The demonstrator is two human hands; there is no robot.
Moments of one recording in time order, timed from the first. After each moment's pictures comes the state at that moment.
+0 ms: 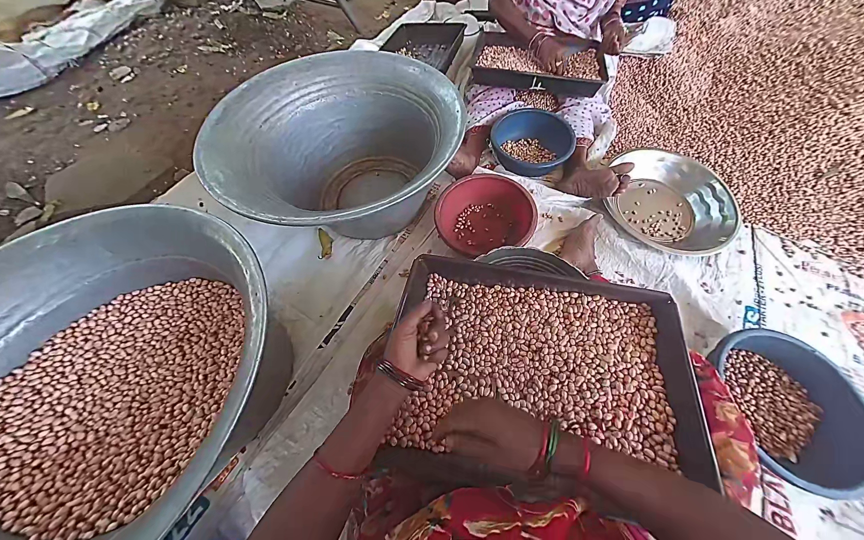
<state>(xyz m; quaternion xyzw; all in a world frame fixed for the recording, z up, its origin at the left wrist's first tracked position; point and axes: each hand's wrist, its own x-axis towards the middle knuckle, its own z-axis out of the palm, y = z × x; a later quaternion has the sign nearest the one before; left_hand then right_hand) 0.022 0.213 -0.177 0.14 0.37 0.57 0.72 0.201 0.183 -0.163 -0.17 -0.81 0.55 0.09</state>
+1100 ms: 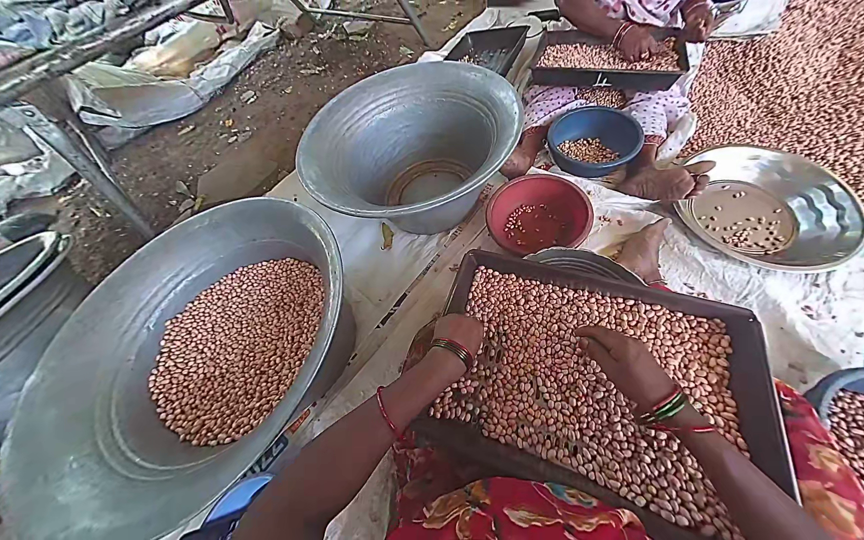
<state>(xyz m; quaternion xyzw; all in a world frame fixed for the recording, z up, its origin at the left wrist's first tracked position) 0.041 0.229 -0.141 0.60 0.69 -0.31 0.27 0.279 0.239 -0.169 -0.51 -0.77 0.36 0.13</state>
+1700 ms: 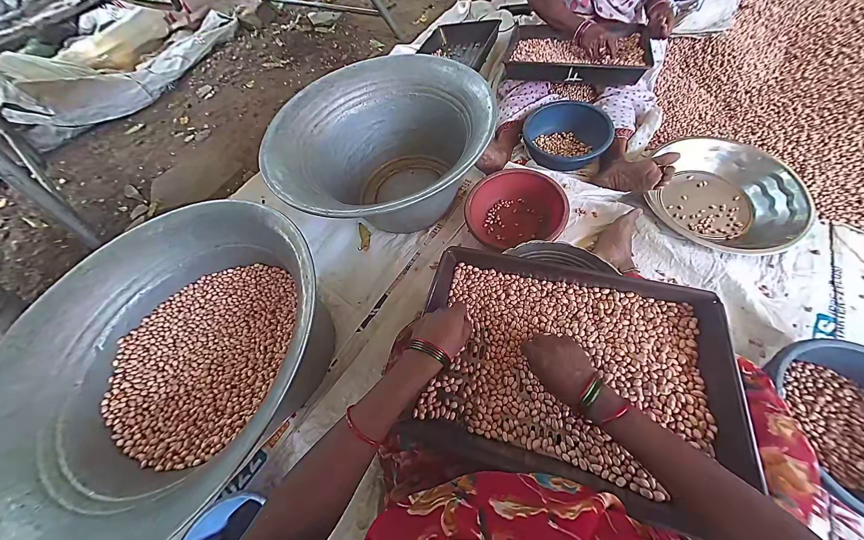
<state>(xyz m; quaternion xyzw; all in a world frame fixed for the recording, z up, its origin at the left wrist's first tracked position) 0.025 0.231 -0.147 0.58 0.73 -0.11 0.35 0.235 0.219 -0.204 -0.41 -0.90 0.16 0.02</state>
